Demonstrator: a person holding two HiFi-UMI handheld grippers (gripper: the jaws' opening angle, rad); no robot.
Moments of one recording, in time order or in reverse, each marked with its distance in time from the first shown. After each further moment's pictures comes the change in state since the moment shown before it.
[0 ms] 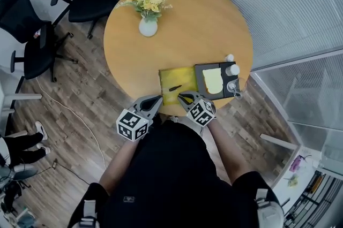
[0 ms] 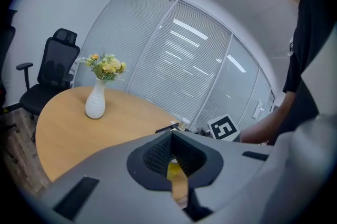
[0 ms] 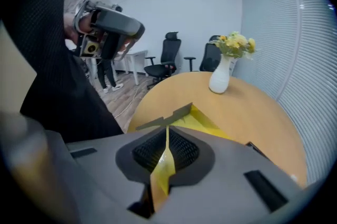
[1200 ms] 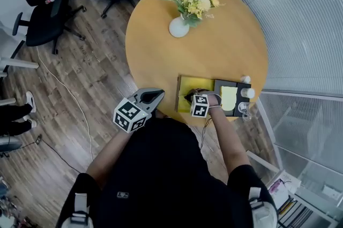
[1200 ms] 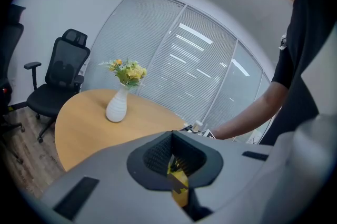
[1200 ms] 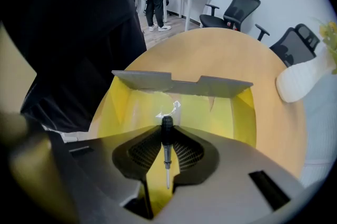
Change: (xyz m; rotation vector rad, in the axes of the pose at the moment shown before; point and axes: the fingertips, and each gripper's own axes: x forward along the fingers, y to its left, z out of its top) left arm -0.046 0.093 0.012 -0.028 -0.033 0.022; right arm 0.113 -0.005 -0.065 -0.588 0.513 0.372
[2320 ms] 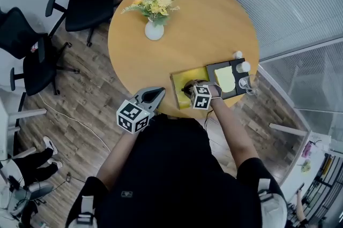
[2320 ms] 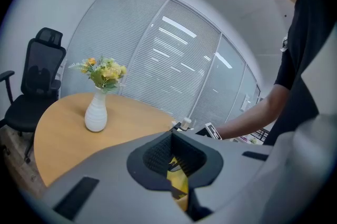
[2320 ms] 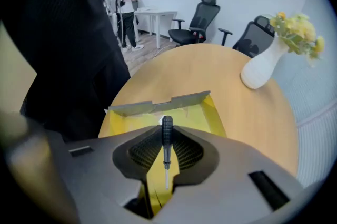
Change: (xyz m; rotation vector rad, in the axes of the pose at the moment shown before) left arm 0.032 -0.021 0.019 0.116 0.067 -0.155; right arm -0.047 -0.021 0.022 0.279 -0.160 -0.159
